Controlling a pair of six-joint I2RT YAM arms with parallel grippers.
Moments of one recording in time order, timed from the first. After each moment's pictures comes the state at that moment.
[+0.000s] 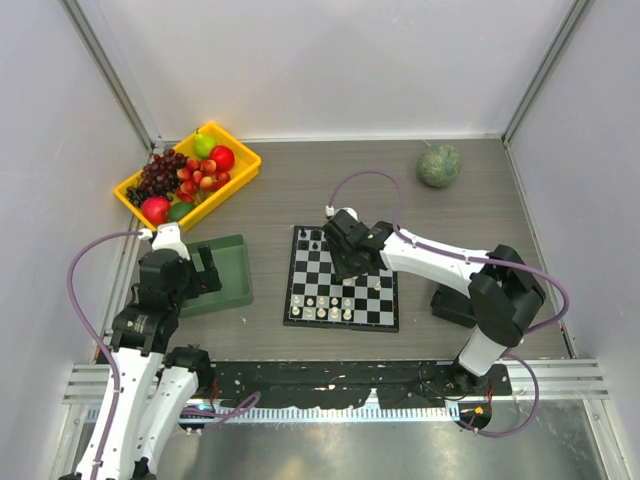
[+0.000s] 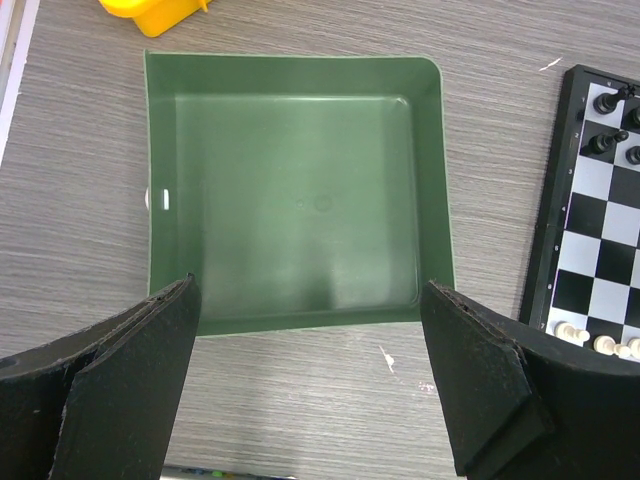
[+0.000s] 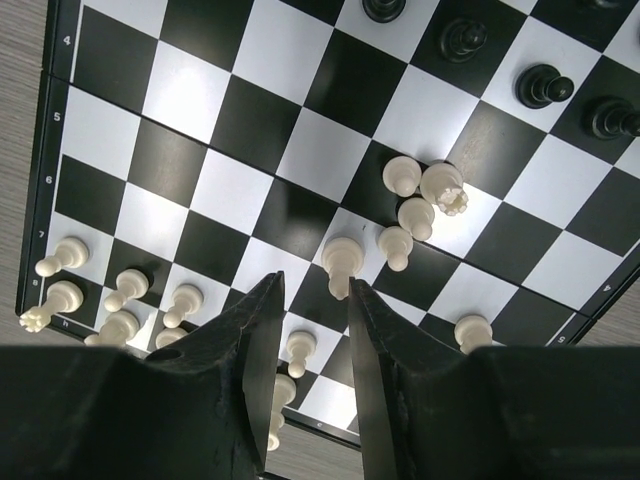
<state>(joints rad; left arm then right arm) -0.14 0.54 0.72 -0.80 -0.20 -0.26 0.84 1.66 1.16 -0.60 0.16 0.50</state>
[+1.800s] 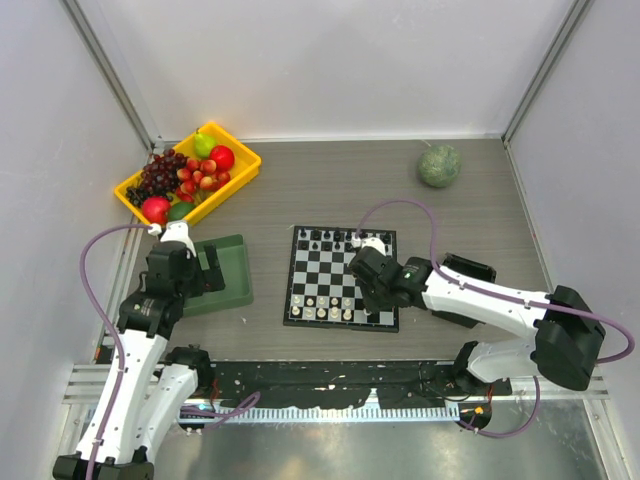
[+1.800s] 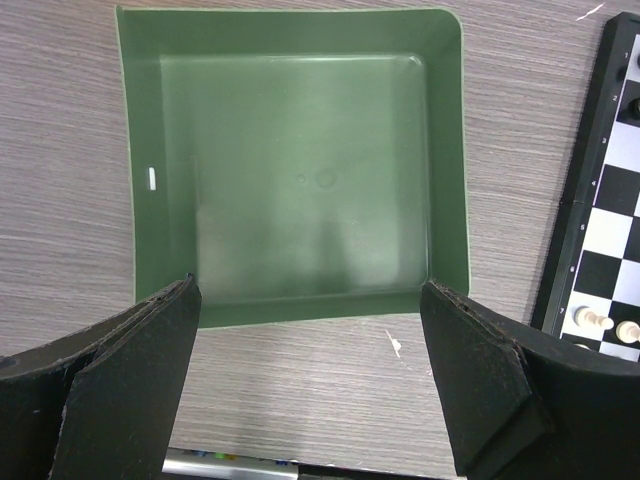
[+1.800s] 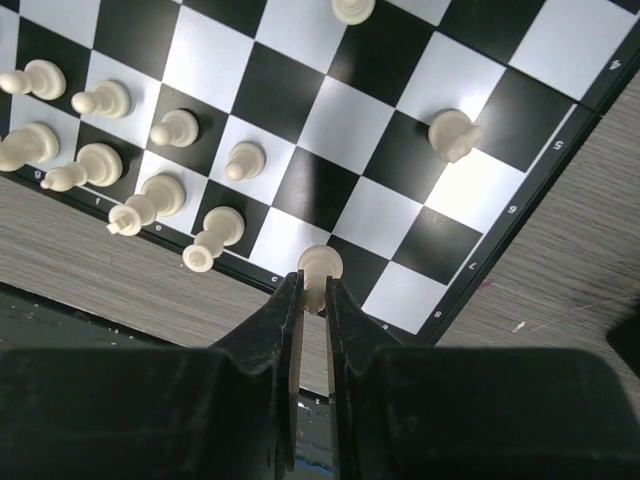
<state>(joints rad) -0.14 0.65 0.72 -0.81 -0.18 -0.26 0.94 1.30 0.85 -0.67 0.19 0.59</state>
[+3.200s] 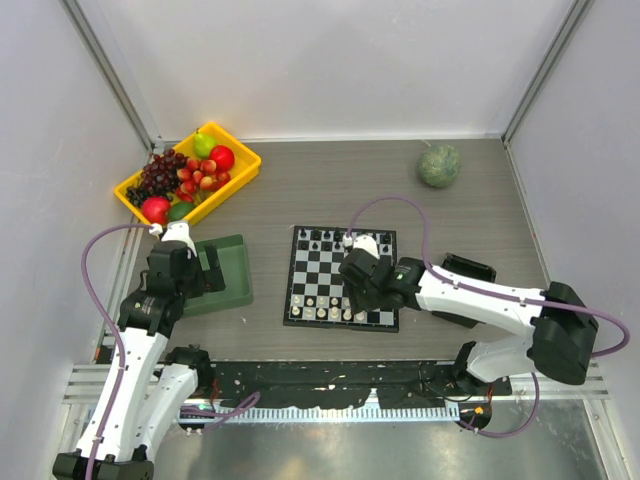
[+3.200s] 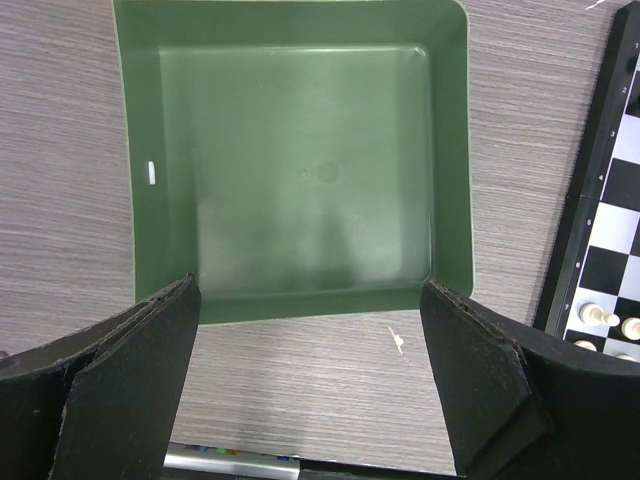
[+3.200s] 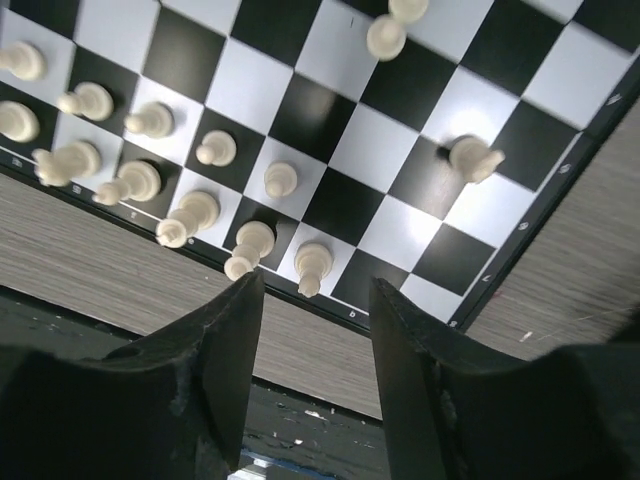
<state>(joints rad) -0.14 0.66 0.72 -0.81 -0.18 -0.26 1.02 1.35 0.89 -0.66 0.24 0.62</state>
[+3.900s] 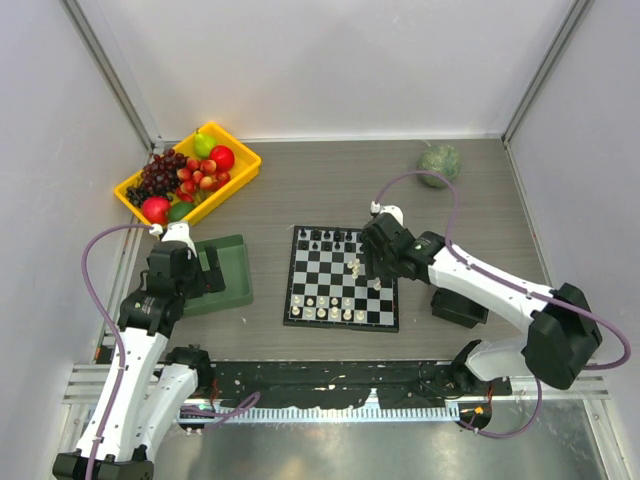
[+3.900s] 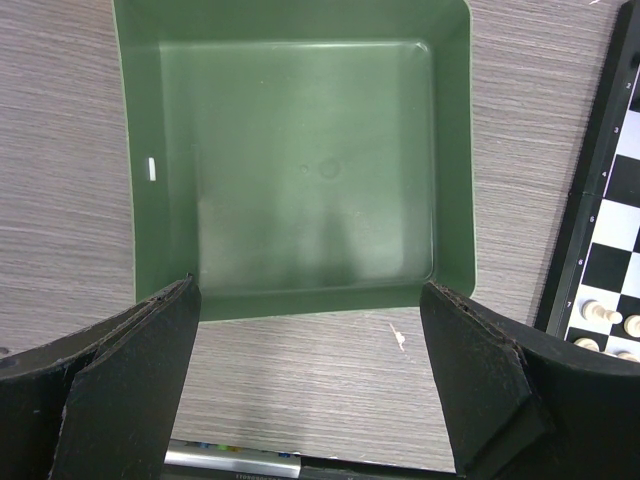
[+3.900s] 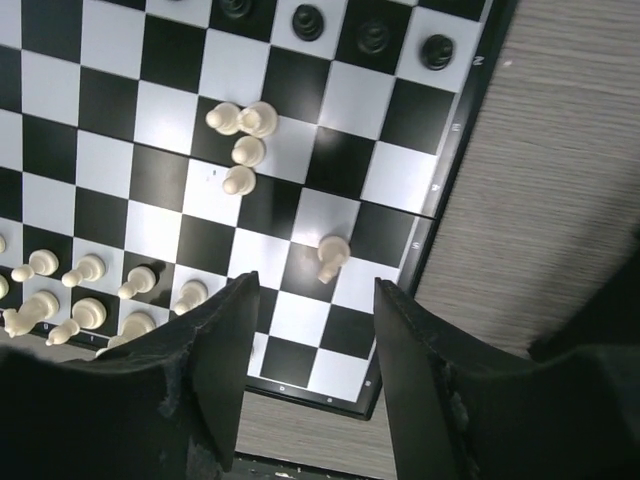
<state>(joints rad) -0.14 0.66 0.72 -0.82 -0.18 -0.26 0.74 1.32 0.96 -0.66 0.27 0.54</state>
